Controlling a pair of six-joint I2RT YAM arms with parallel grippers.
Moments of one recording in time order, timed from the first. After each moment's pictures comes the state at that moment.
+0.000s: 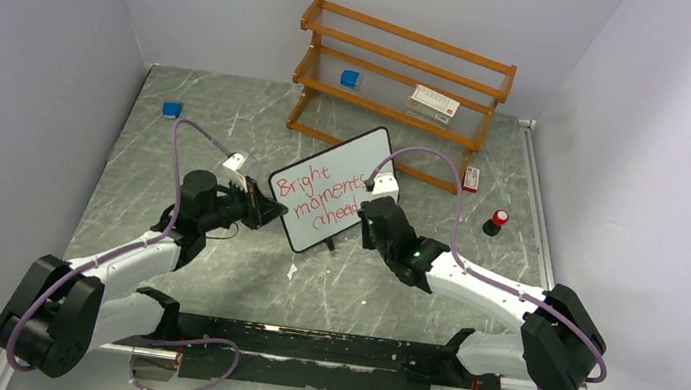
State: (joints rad) left arm -0.35 1.11 0.33 0.50 0.50 -0.46; right arm 0.85 1.28 0.66 -0.03 0.40 0.28
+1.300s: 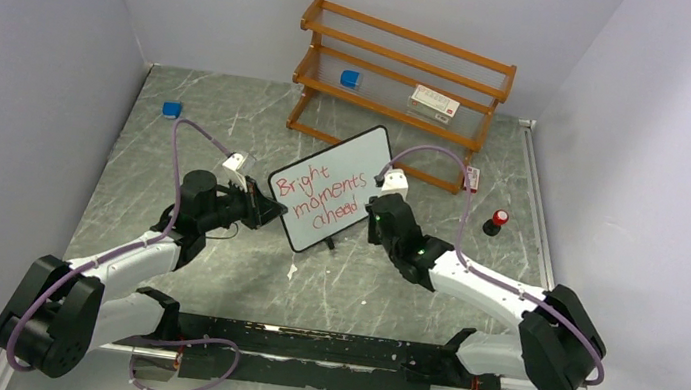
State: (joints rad) left arm -0.35 1.11 0.33 0.50 0.50 -0.46; right arm 0.79 1.28 0.64 0.03 0.41 0.29
